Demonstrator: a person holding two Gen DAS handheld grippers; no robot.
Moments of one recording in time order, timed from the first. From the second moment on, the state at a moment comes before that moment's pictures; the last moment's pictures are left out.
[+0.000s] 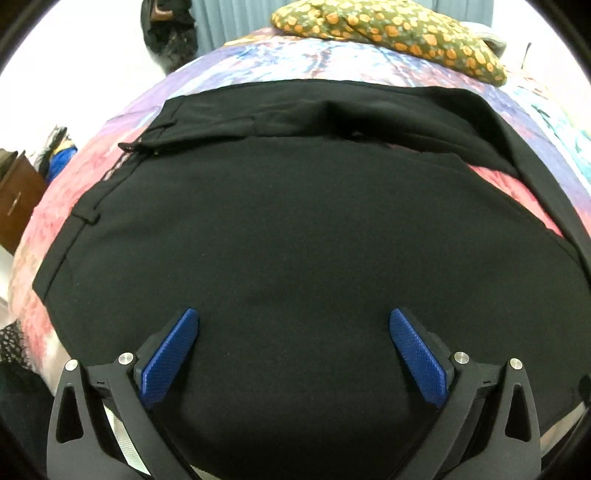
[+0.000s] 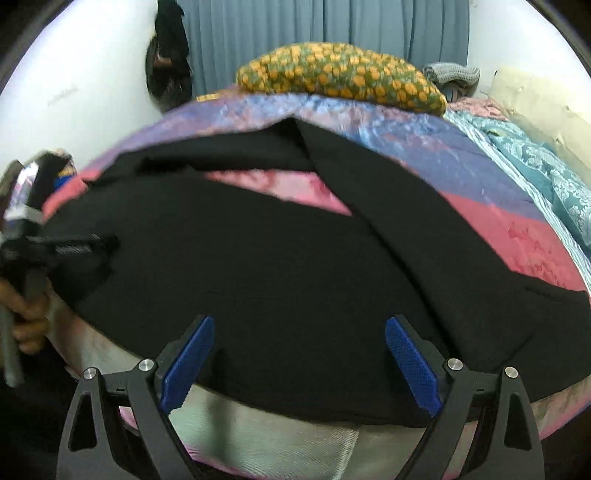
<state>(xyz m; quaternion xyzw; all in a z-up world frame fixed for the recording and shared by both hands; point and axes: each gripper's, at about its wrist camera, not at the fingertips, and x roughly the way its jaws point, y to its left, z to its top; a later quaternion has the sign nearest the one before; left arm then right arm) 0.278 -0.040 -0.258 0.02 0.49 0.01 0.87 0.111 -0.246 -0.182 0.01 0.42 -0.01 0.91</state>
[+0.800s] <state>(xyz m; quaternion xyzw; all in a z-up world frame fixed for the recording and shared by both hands) 0.270 -0.042 -0.260 0.03 0.46 0.00 0.88 0.085 -0.349 -0.198 0.36 0.33 0.00 0.88</state>
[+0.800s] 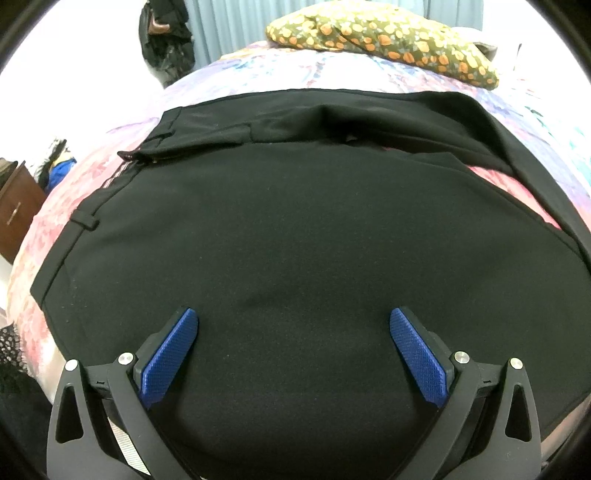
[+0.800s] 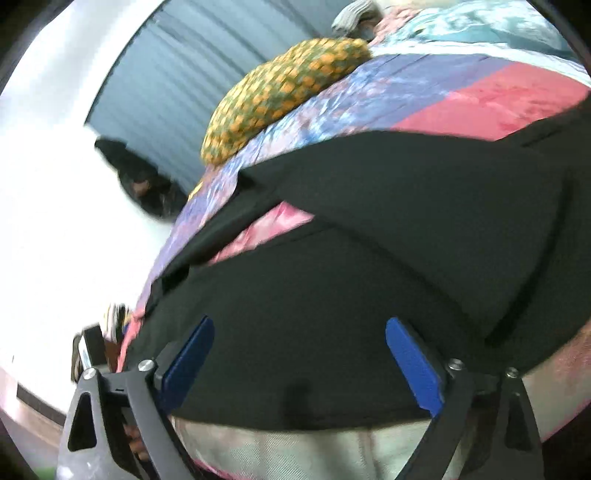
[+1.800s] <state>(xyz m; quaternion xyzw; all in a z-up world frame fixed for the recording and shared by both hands) 0.272 -0.042 -0.257 0.03 0.47 0.01 0.88 0.053 -0.451 -0.204 0.51 0.28 -0.14 0.80</state>
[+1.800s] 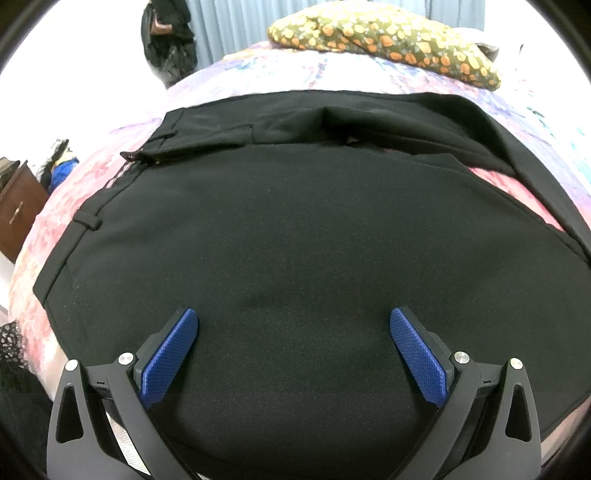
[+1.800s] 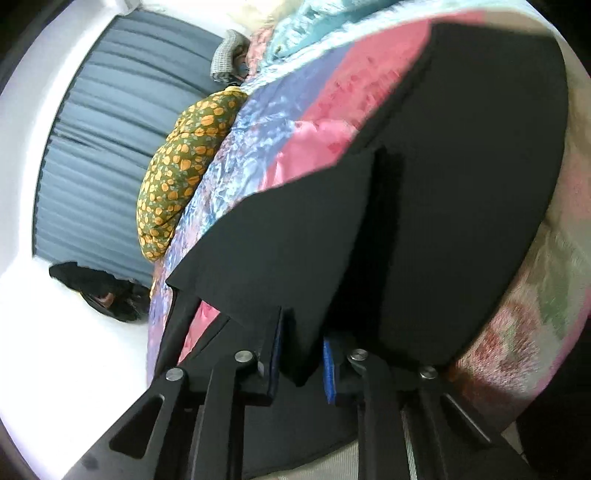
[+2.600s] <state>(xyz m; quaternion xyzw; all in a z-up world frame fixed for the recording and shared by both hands) 0.541 -0.108 -0.228 -0.23 0.59 -0.10 0.77 0.032 -0.500 -0.049 0.46 0.17 0.00 0.87</state>
